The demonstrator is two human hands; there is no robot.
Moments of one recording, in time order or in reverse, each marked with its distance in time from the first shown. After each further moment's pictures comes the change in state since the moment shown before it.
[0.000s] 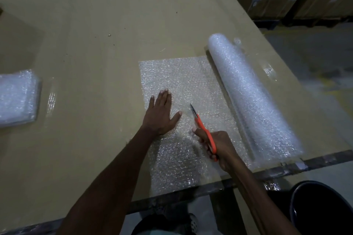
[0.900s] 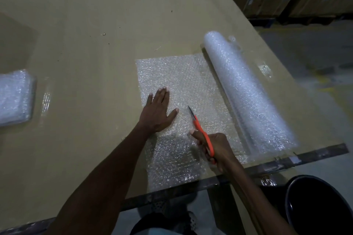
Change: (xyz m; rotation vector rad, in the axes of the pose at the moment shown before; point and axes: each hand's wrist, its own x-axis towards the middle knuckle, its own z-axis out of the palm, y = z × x) left_hand 0.005 0.002 0.000 0.010 -0.010 0.037; right_hand -0.015 0.011 -0.008 0.037 -0.011 0.008
